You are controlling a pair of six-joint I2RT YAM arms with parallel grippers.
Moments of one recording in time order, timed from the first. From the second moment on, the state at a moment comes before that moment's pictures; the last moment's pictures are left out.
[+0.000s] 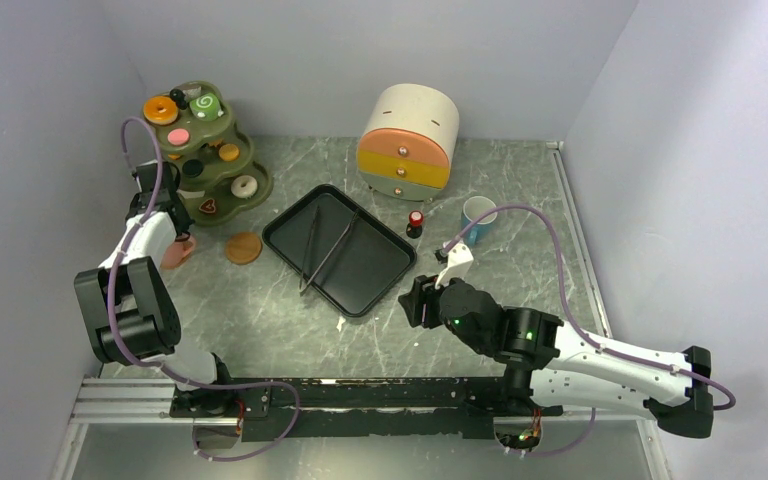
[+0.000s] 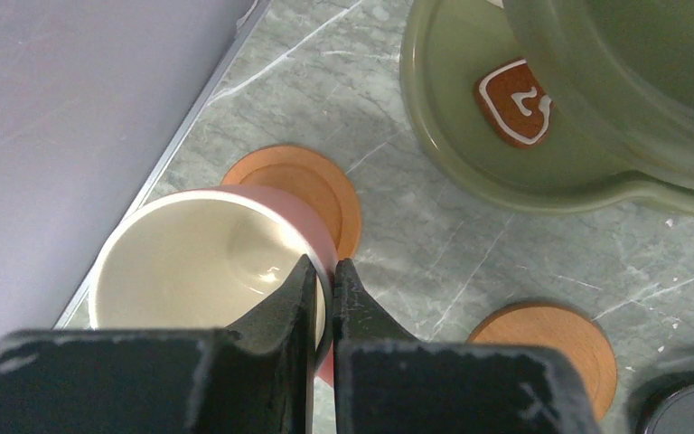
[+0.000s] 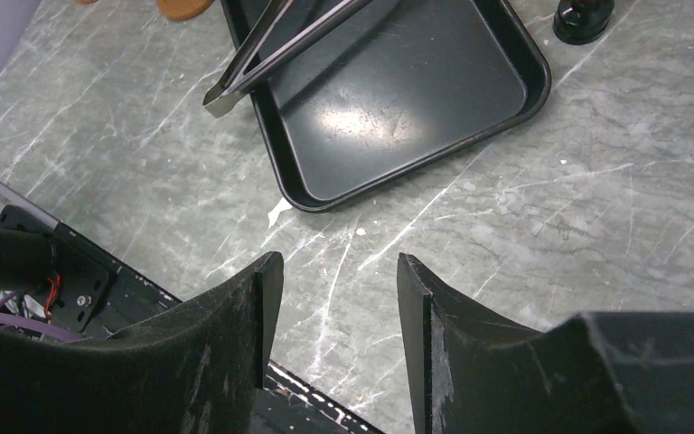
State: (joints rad) left arm 0.28 1.55 1.02 -0.27 -0.31 -0.20; right arm 1.23 0.76 0.69 -0.43 0.56 0.60
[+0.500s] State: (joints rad) left arm 0.28 1.59 1.05 -0.25 -0.31 -0.20; right arm 1.23 0.77 0.69 -0.43 0.57 0.60
